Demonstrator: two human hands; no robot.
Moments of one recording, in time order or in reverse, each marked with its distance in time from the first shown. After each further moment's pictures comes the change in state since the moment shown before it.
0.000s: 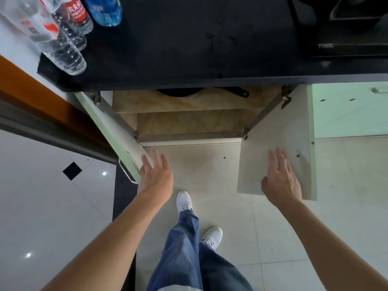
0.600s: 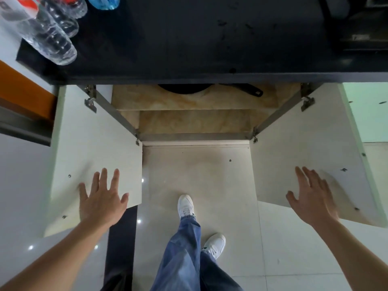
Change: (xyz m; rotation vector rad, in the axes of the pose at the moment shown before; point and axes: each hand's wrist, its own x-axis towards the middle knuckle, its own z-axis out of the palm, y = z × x) left_hand 0.009 -0.123 0.071 0.065 0.005 -0.281; right_hand 0.031 0.074 0.053 -0.120 -0.138 0.072
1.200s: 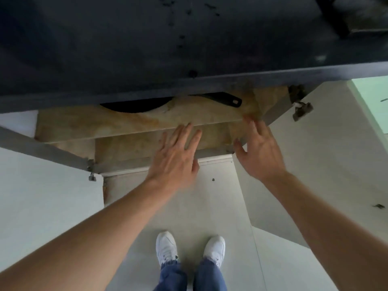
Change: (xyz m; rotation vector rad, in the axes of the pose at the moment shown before) left_hand 0.158 0.284 -0.073 -0.043 0.399 0.733; right_hand 0.186 -0.104 -0.029 0.327 0.471 -0.216
